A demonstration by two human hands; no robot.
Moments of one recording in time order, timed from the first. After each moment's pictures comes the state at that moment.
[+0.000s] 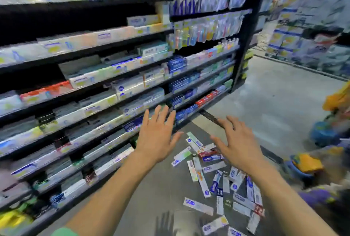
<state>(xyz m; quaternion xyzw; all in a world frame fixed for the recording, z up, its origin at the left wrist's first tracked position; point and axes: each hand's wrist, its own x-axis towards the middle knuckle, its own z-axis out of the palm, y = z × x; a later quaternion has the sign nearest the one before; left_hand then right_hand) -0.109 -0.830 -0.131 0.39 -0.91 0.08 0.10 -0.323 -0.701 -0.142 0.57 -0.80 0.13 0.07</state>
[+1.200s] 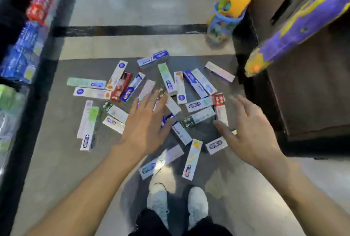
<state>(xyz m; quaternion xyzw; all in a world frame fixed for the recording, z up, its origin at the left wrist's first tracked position) -0.463 -0.910 -0.702 -0.02 -0.99 -0.09 -0.05 -0.495 -0.652 -0.670 0.14 -0.98 0.14 -0.03</state>
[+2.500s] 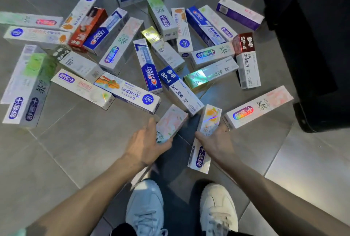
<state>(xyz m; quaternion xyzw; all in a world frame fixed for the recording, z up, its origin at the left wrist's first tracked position) -0.368 -0.893 -1.107 0.12 -0.93 -0.27 -0.22 -0.413 -0.681 -1.119 -0.21 -0.89 0.34 -0.25</state>
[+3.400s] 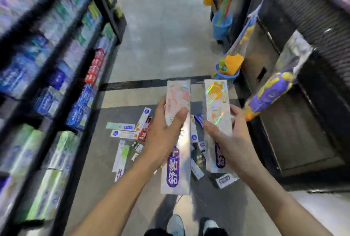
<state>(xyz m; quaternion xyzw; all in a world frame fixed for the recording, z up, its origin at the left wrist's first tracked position) -0.468 -0.885 -0.457 0.17 -0.79 -0.59 0.05 -0.493 -0.708 -0.475 0.00 -0.75 0.66 -0.07</state>
